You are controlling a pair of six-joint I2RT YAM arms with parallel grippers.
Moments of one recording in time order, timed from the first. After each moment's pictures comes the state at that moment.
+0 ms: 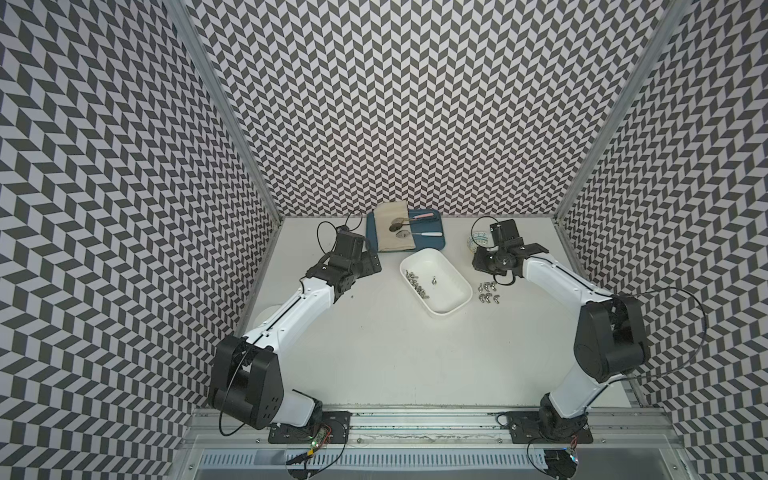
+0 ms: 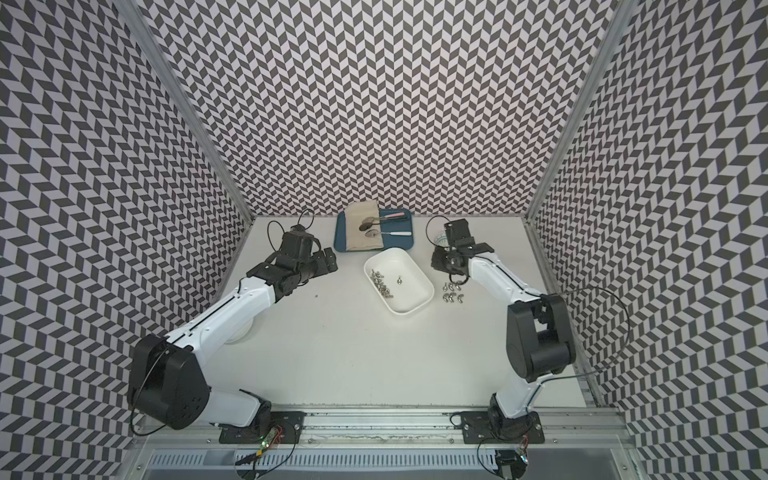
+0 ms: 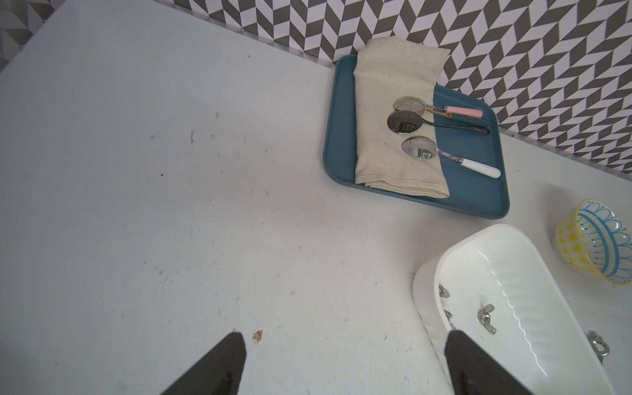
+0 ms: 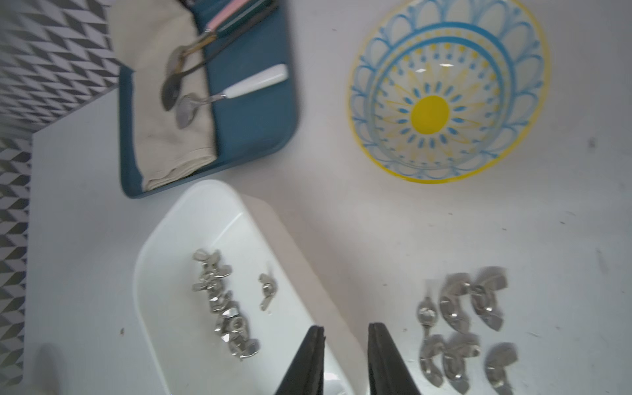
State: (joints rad) left arm -0.37 1.44 1.12 -0.42 -0.19 -0.53; right arm 0.33 1.71 1.34 -0.53 -0.10 0.50
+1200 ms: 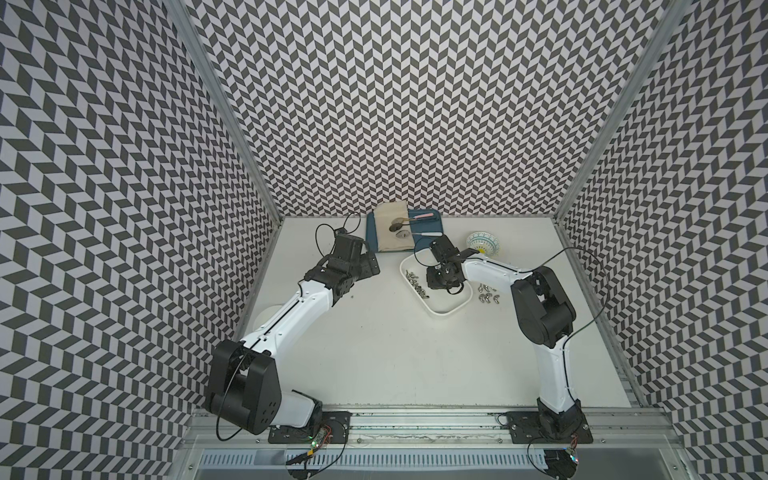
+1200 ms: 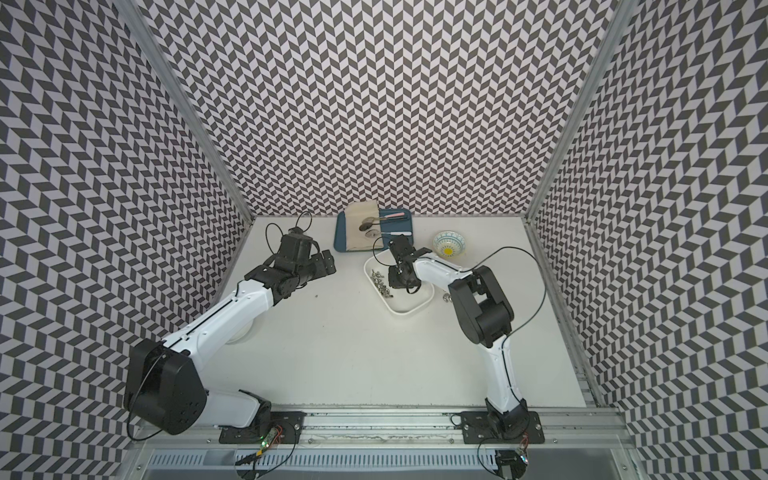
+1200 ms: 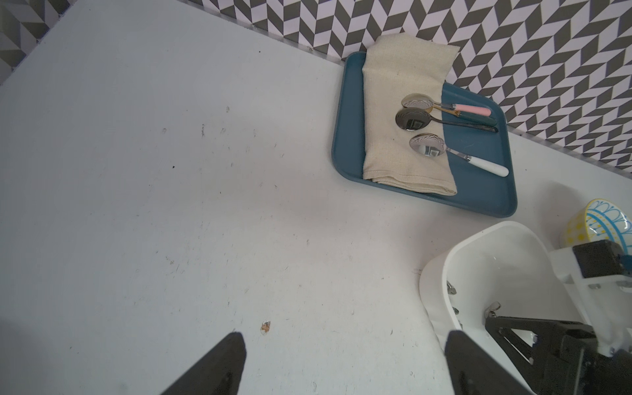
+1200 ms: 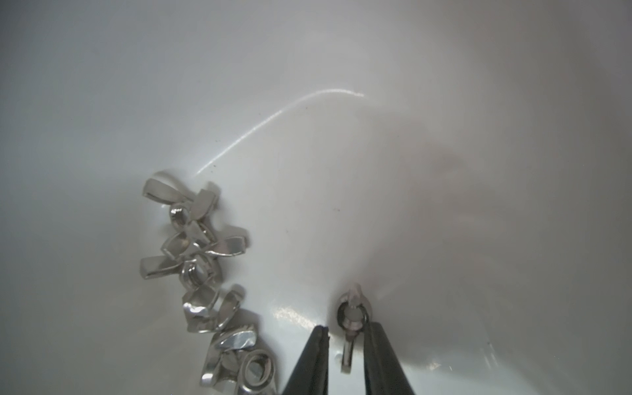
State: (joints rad) left arm -0.37 1.41 1.09 -0.43 -0.21 -0.54; right arm 0.55 2.12 1.55 -0.58 -0.01 0.47
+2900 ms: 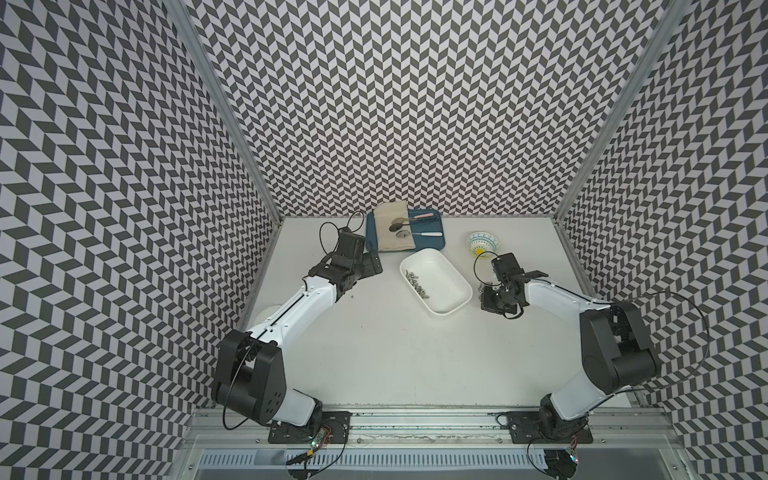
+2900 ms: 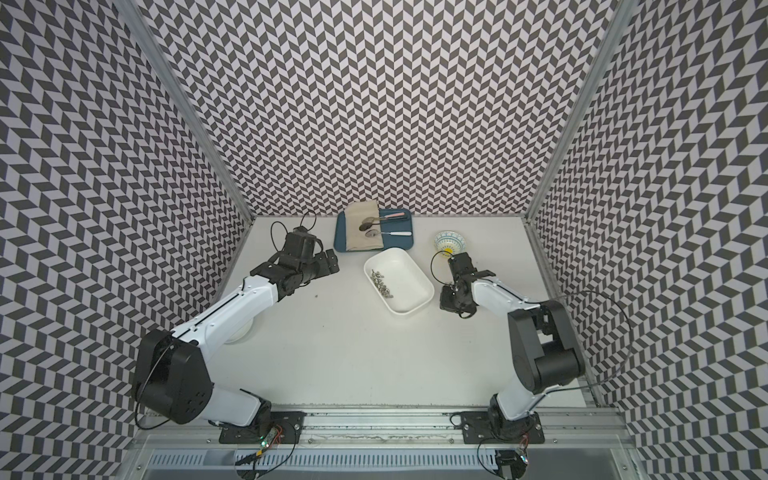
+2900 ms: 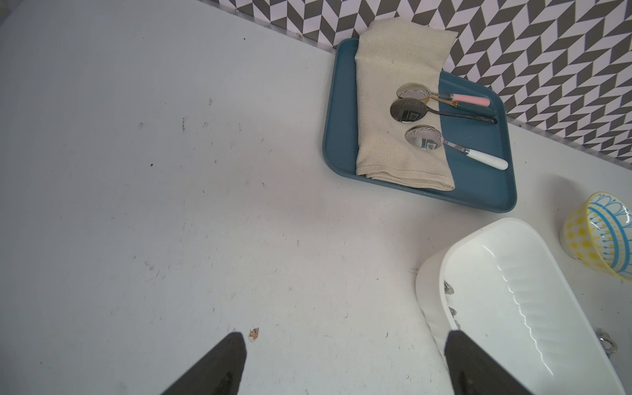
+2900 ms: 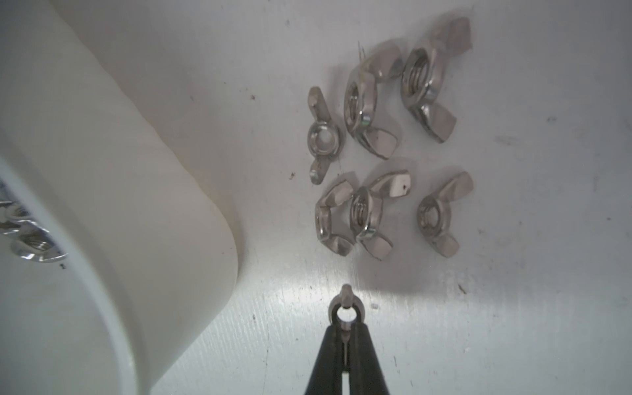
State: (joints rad) left arm -0.37 1.47 1.12 -0.42 -0.18 -0.54; right arm 0.26 1.64 0.97 -0.58 -0.10 0.44
